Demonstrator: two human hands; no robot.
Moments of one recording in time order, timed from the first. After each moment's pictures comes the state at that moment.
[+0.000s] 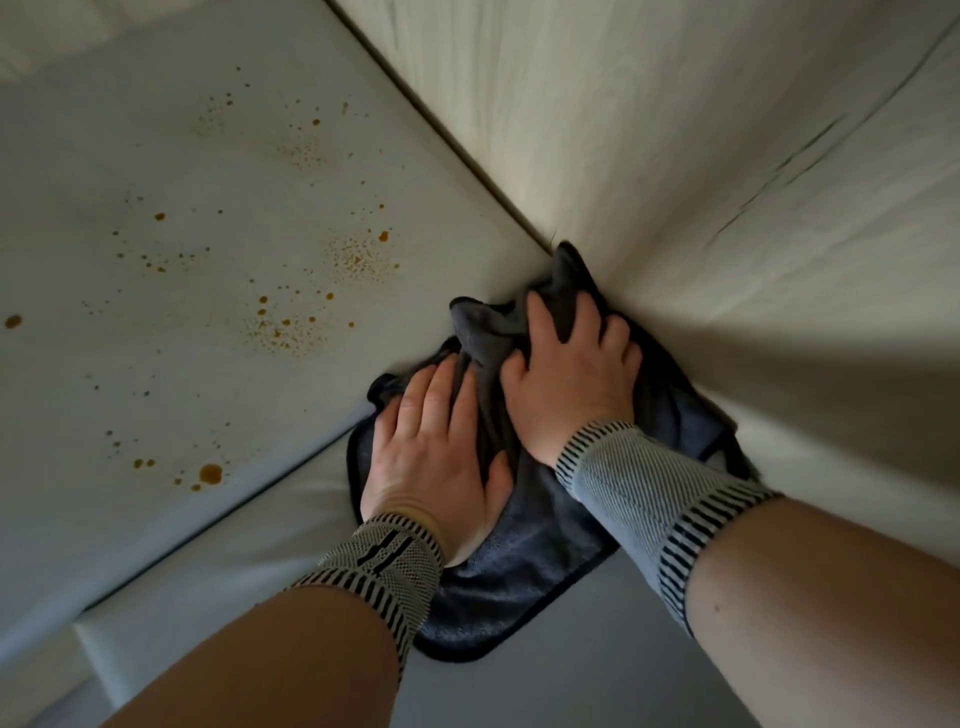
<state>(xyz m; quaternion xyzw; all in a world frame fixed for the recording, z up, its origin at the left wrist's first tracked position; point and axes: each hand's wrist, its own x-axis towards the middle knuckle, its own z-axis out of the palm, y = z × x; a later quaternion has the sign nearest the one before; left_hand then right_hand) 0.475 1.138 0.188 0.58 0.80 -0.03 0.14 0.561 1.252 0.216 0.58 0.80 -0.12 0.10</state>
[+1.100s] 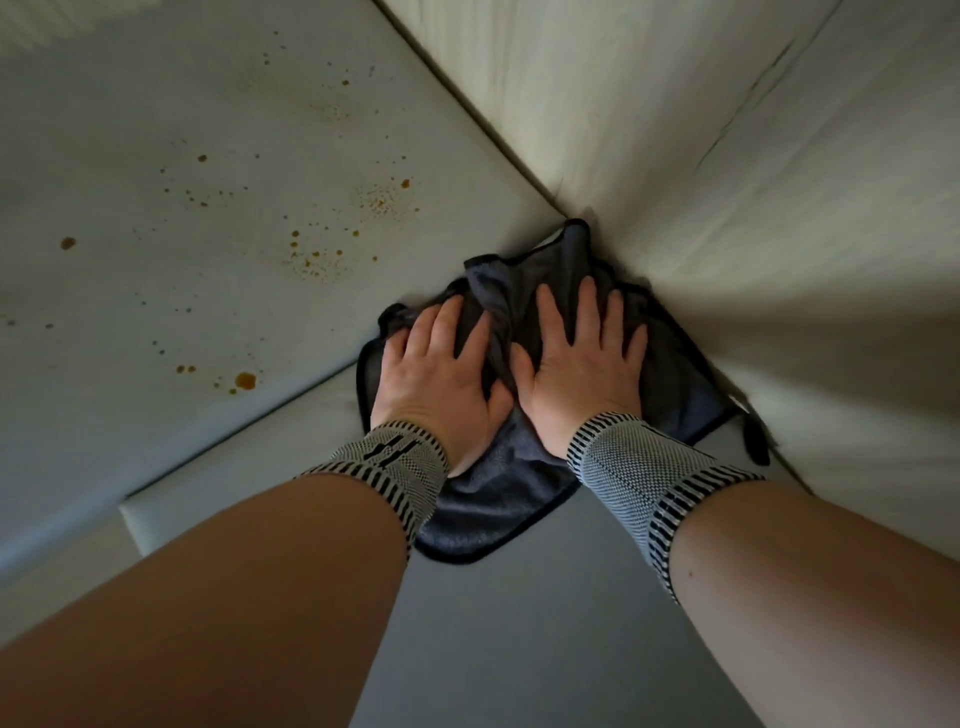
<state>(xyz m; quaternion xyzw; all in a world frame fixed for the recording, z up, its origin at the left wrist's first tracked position) 0.471 1.130 0.206 0.59 0.79 -0.04 0.17 0.590 1.198 0.215 0.54 0.82 -0.10 0.12</state>
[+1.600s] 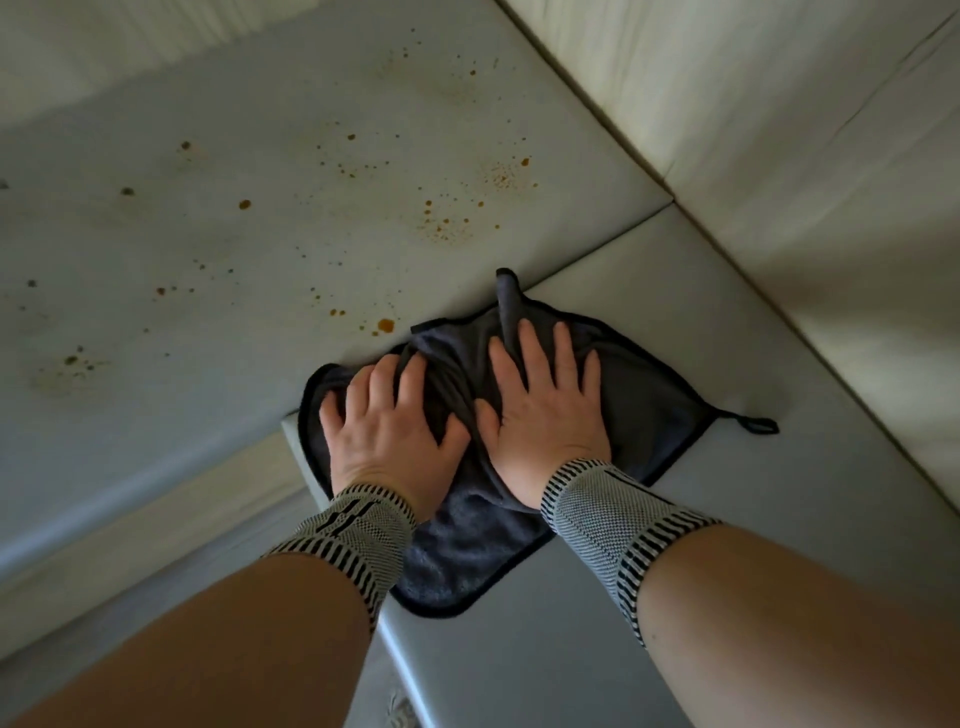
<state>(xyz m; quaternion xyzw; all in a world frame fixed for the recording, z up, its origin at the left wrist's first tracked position) 0.418 0.990 0.218 0.40 0.90 -0.04 0.17 0.527 1.081 0.217 0.41 0.90 -0.12 0.13</state>
